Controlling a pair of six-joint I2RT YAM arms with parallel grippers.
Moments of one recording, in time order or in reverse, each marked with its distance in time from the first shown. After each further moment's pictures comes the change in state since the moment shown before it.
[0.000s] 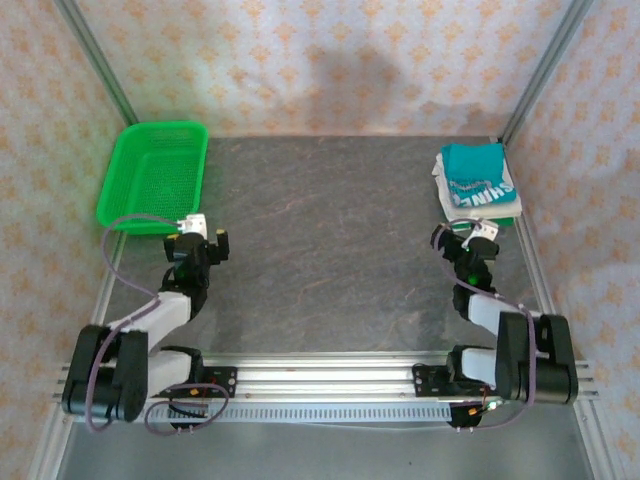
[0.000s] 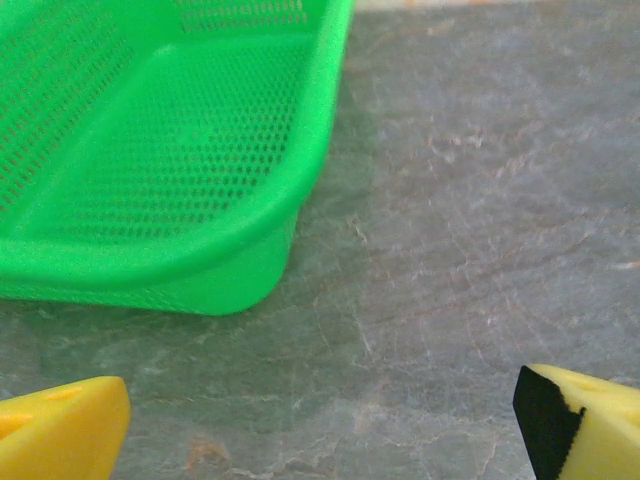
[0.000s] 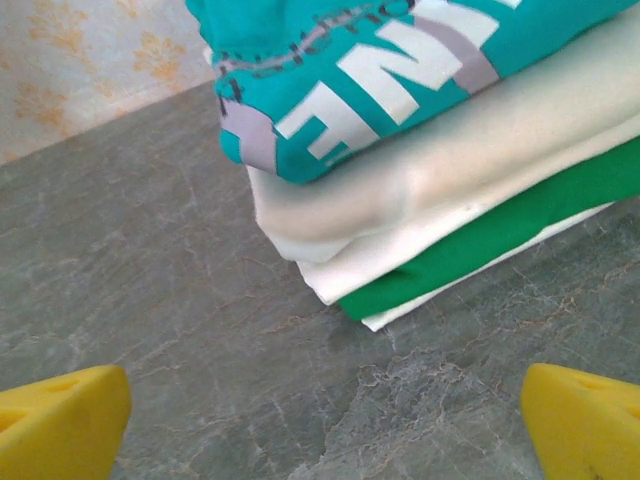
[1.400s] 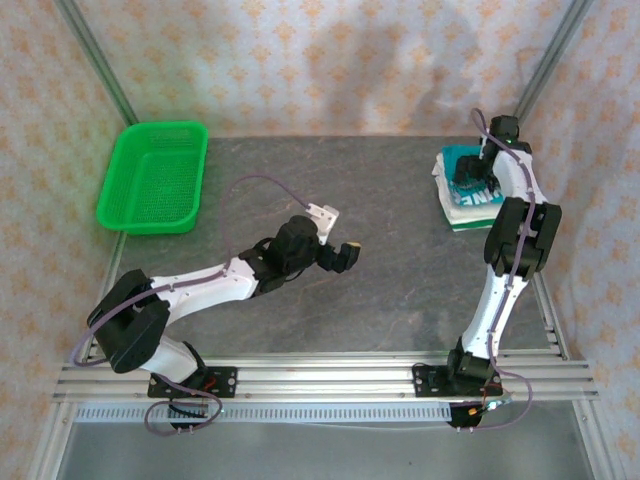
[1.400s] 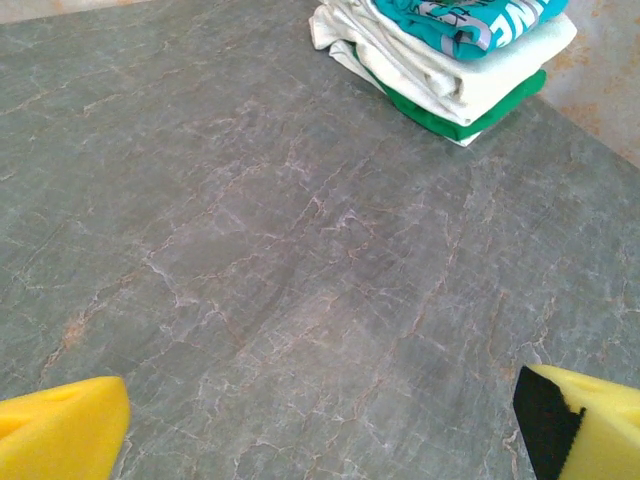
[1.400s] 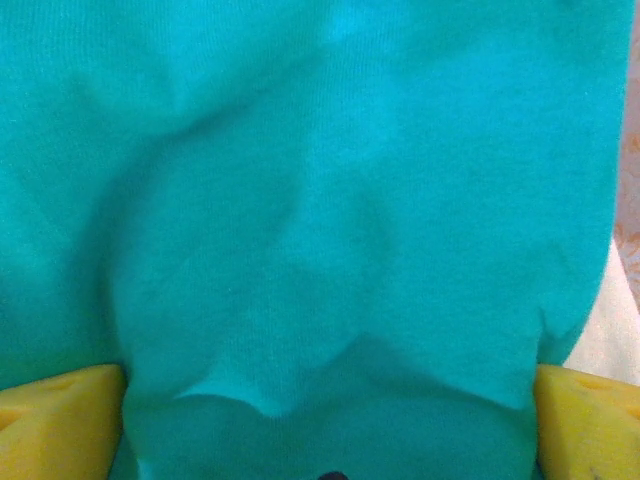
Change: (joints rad) left arm -0.751 0.252 0.550 -0.306 0.263 -0.232; right arm -0.130 0.868 1.624 -1.429 0.006 -0.366
